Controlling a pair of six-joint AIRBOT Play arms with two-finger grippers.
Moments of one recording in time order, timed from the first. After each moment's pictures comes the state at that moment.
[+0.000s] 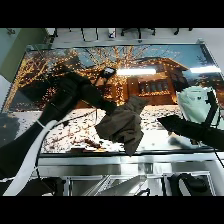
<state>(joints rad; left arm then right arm) -0.63 -1.47 1.66 -1.64 1.44 1.49 -0.08 -0.51 0.66 2.31 -1.13 -1.54</state>
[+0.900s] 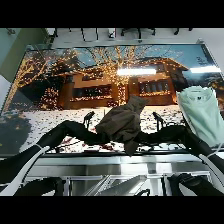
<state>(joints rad) -0.51 -1.30 0.70 -2.40 0.92 1.73 0.25 -1.07 0.45 2.43 -0.87 -1.70</state>
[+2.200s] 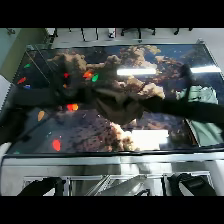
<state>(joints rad) -0.31 -1.04 1.29 -2.35 0.95 1.73 0.17 -0.77 1.03 2.46 -0.97 -1.77</state>
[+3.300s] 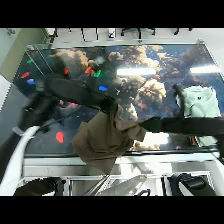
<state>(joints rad) -0.59 -1.36 1.49 -2.14 1.25 1.68 0.16 -0.73 0.70 2.45 -1.12 -1.74</state>
